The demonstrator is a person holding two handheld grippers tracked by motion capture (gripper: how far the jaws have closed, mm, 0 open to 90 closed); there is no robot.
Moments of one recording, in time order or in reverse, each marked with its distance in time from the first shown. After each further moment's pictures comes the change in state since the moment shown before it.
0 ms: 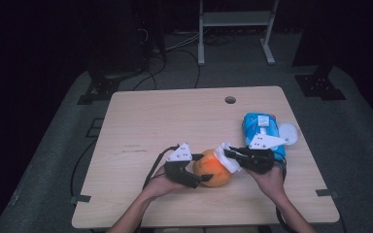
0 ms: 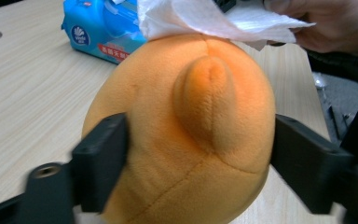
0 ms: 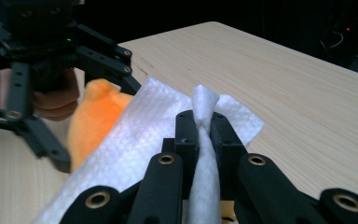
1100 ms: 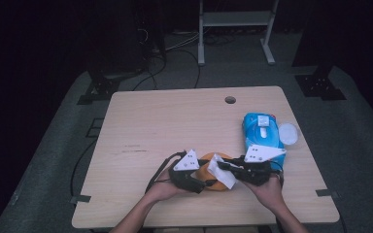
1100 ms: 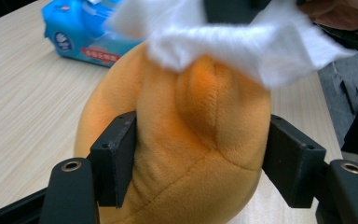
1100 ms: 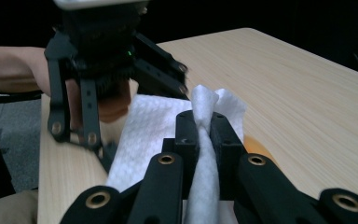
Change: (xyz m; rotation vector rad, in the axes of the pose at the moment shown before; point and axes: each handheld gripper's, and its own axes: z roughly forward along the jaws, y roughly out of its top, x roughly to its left) left arm -0.020 0.003 0.010 0.044 0.001 0.117; right arm 0.036 0.004 -0.002 -0.003 0.095 -0.062
